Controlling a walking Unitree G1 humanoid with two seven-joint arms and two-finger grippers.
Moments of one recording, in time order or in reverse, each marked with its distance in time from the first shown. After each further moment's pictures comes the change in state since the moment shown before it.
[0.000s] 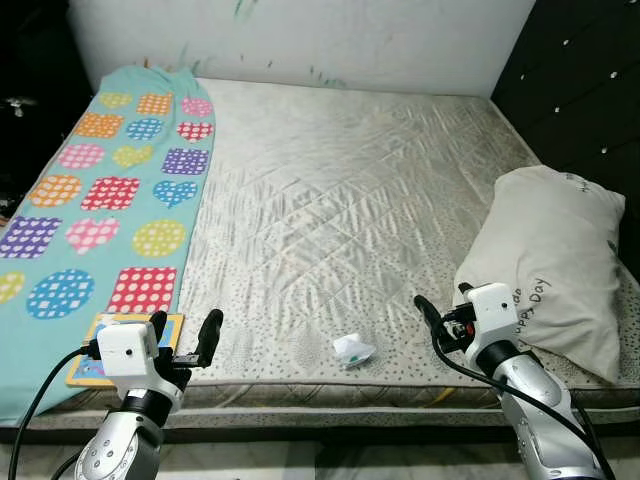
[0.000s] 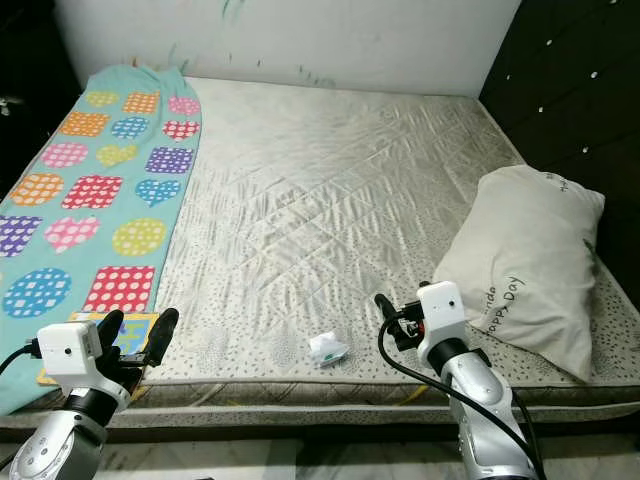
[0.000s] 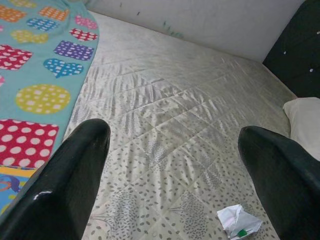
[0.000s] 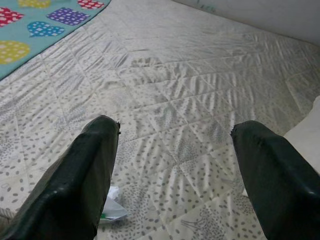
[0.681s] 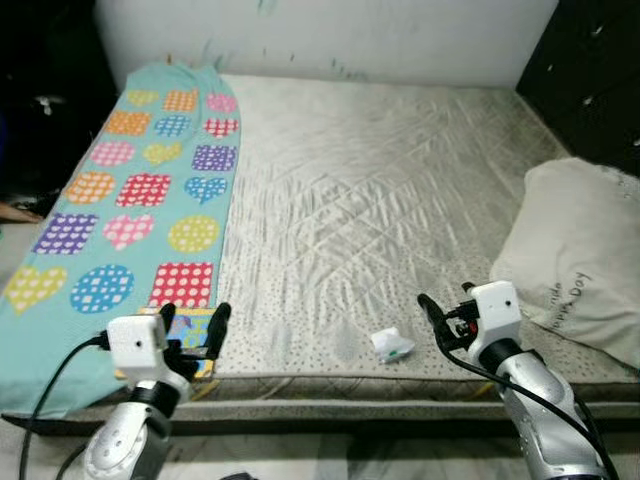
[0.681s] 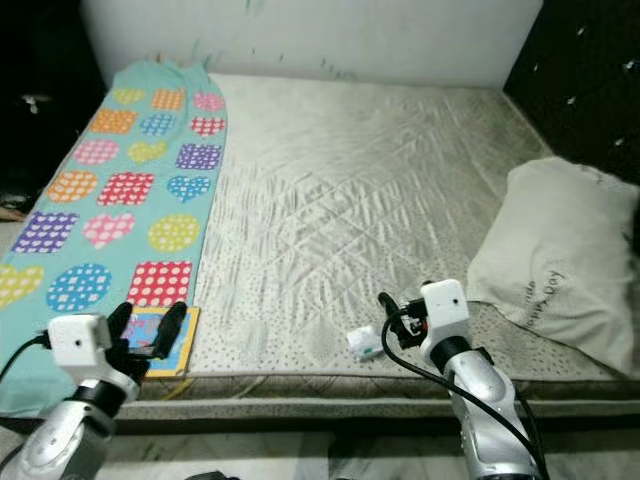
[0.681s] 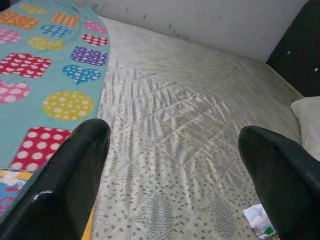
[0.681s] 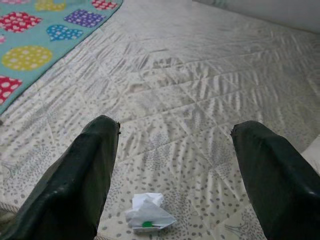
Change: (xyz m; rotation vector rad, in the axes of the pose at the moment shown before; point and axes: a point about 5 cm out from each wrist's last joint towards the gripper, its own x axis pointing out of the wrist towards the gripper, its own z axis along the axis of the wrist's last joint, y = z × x) left arm 0.008 -0.002 0.004 0.013 -0.013 -0.023; right arm 0.003 -0.001 0.004 0.018 -0.002 -0.009
